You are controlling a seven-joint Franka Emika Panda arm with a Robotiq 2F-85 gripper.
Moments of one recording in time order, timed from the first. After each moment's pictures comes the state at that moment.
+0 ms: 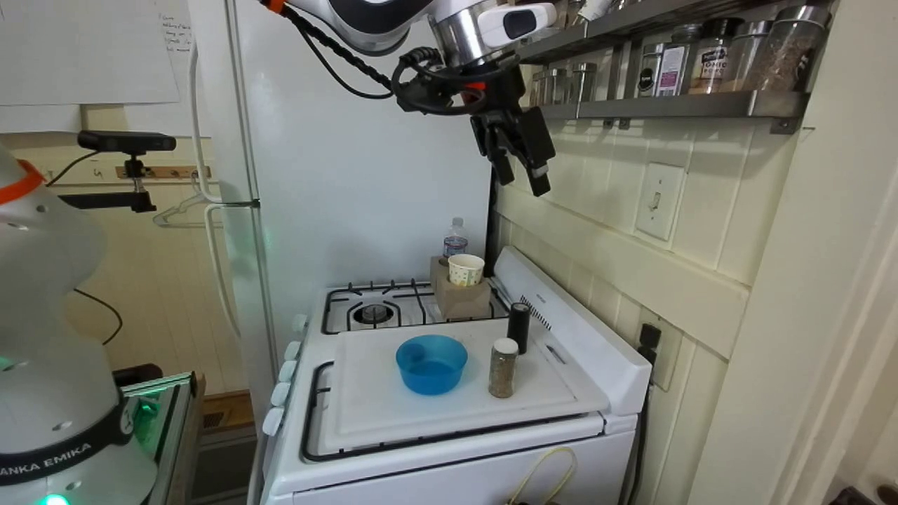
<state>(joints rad) -0.10 -0.27 -0.14 -2.14 -0.02 2.31 -0.14</state>
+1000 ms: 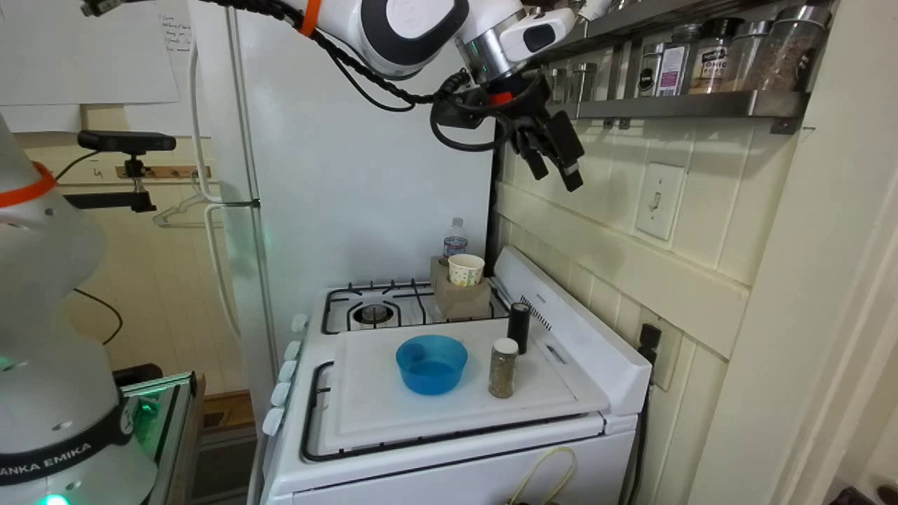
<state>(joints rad) -0.10 -0.16 -0.11 -2.09 -0.02 2.51 -0.02</state>
